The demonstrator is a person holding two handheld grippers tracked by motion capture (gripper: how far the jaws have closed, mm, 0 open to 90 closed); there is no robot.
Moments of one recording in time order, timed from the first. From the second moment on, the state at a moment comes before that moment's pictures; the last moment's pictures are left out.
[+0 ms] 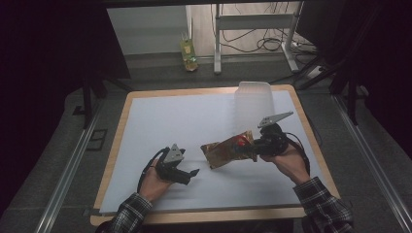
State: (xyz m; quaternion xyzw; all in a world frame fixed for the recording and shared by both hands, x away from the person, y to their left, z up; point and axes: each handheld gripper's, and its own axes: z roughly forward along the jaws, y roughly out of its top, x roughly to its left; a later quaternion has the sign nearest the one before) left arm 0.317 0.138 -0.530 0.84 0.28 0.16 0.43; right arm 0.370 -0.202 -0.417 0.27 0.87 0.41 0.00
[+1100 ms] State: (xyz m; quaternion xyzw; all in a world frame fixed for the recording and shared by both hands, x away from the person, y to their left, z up) left arm 0.316 0.134 -0.534 0.85 0.26 0.19 0.42; right arm 0.398 -0.231 -0.336 0.21 0.90 0.38 0.07
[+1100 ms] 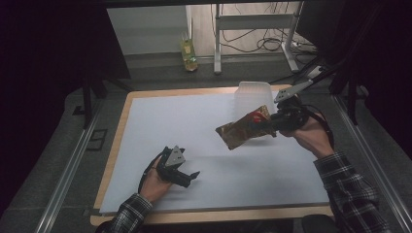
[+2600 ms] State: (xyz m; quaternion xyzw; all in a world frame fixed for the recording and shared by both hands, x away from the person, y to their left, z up) left arm 0.316 0.137 -0.535 0.85 0.26 0.19 0.42; right arm 0.479 -0.266 -0.289 0.17 0.93 0.27 0.17
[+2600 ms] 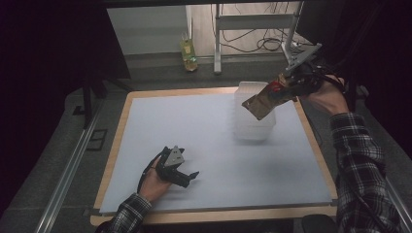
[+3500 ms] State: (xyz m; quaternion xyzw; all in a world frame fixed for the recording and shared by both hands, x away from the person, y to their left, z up) left arm 0.317 0.137 -0.537 0.86 0.25 0.19 0.41; right arm 0.499 -0.237 -0.328 0.06 0.97 0.15 0.16
